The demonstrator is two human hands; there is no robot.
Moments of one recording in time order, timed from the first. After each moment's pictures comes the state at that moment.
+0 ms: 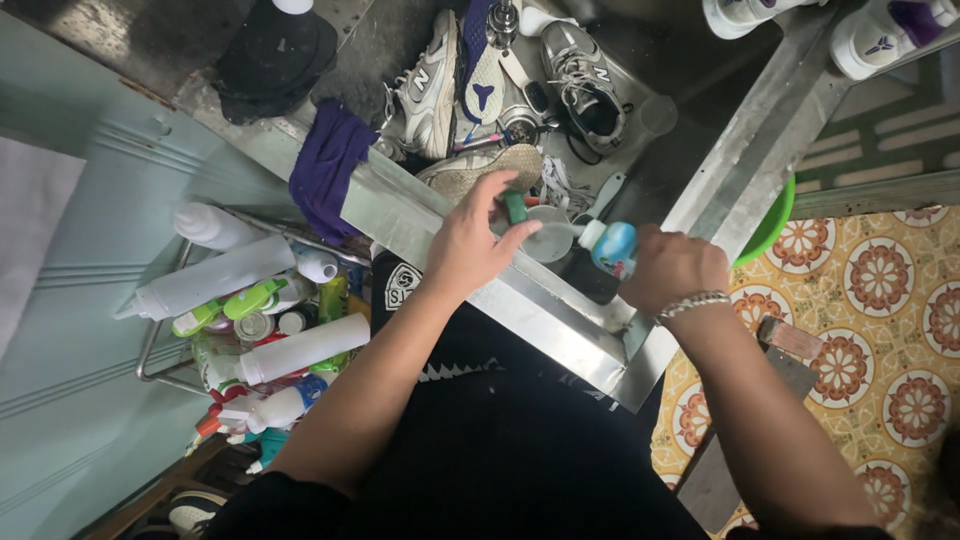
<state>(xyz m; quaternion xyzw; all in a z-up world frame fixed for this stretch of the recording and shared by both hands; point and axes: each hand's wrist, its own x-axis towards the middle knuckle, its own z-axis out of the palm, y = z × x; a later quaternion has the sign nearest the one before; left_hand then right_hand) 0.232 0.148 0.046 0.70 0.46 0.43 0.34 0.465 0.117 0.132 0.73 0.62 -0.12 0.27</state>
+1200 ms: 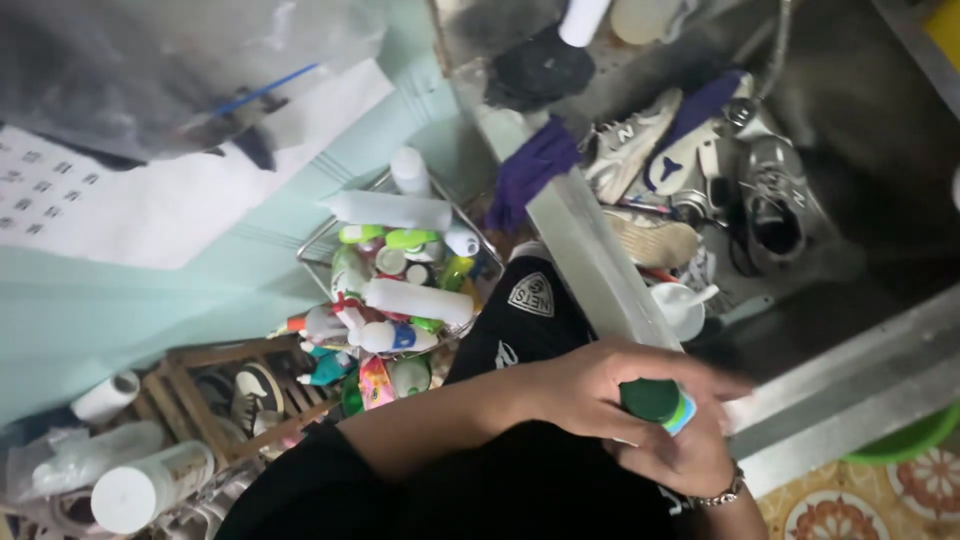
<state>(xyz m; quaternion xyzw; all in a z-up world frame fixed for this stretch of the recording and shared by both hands) 0.195 0.048 0.134 0.60 0.11 0.46 0.64 0.414 0.037 0.098 0.35 0.75 -0.46 -0.31</state>
